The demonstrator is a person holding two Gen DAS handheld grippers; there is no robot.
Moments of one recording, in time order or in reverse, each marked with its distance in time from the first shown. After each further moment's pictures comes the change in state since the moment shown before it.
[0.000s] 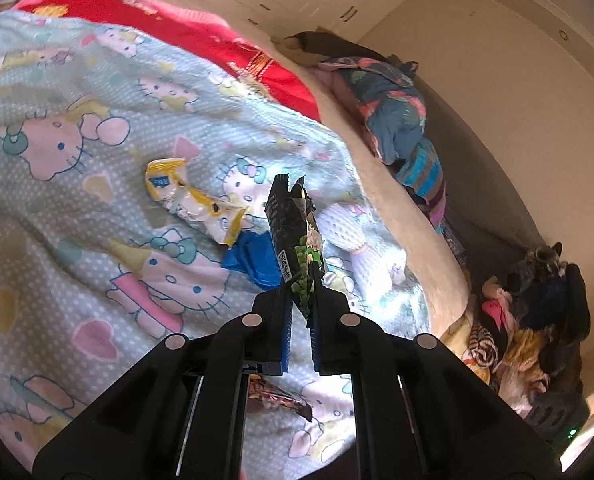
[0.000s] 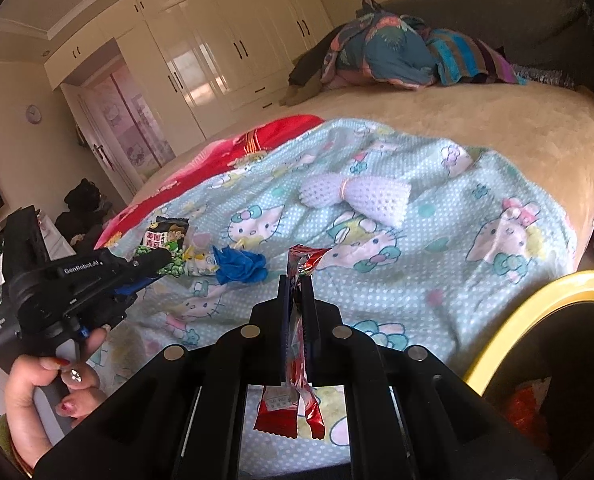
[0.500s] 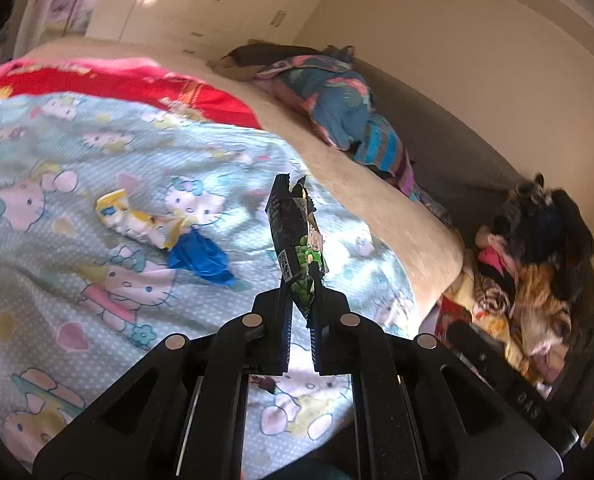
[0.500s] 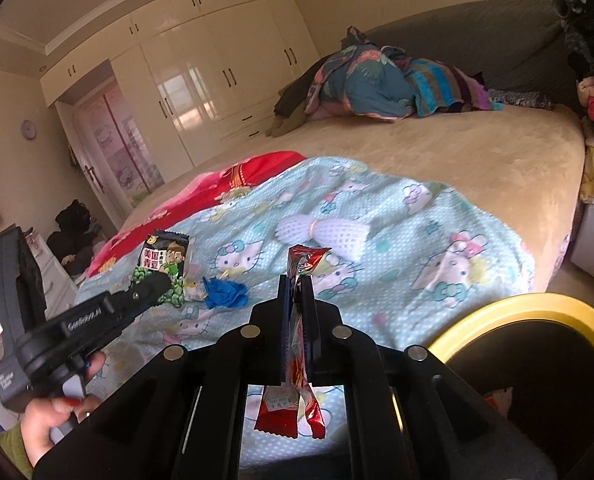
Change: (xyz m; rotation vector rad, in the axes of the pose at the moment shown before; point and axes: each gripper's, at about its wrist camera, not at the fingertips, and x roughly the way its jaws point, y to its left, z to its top) left arm -0.020 -0.061 -0.035 0.286 -0.038 -0.052; right arm -0.055 -0.020 0.012 0.012 -0.096 -0.059
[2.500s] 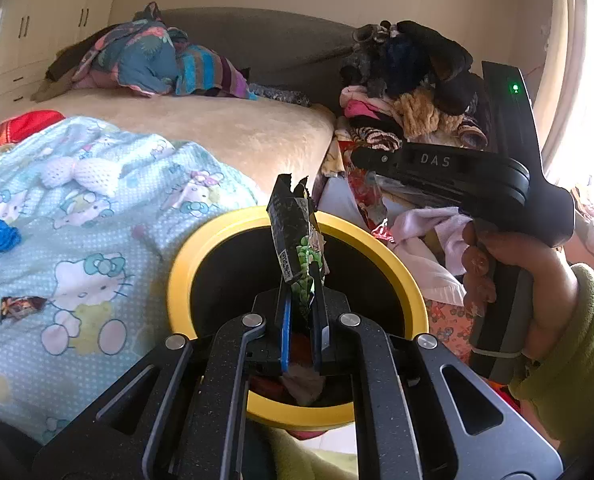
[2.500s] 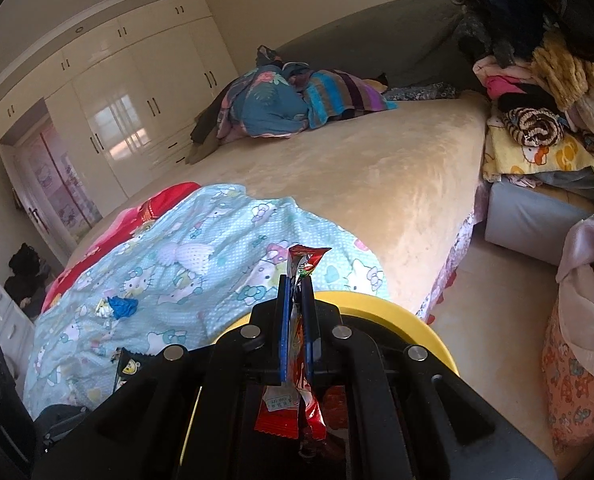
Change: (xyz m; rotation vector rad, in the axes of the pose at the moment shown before) left arm 0.003 -0.163 -0.145 0.519 0.247 -0.347; right arm -0.108 -0.156 -0.009 0.141 -0.049 -0.225
